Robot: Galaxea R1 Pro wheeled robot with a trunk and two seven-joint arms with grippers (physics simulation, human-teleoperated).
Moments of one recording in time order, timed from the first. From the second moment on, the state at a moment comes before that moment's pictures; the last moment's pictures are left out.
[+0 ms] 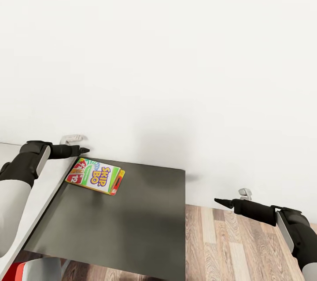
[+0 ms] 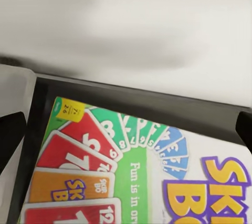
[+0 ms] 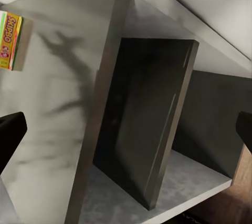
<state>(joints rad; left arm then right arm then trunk) -1.03 0.36 0.08 -0.73 -0.01 0.78 -0.48 -0.49 -0.29 -0.27 -0.91 -0.07 0.63 1.12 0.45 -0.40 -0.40</state>
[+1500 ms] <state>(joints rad) -1.03 0.35 0.08 -0.73 -0.02 0.72 -0.48 -0.49 -0.29 -0.27 -0.91 -0.07 0.62 1.12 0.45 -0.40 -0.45</state>
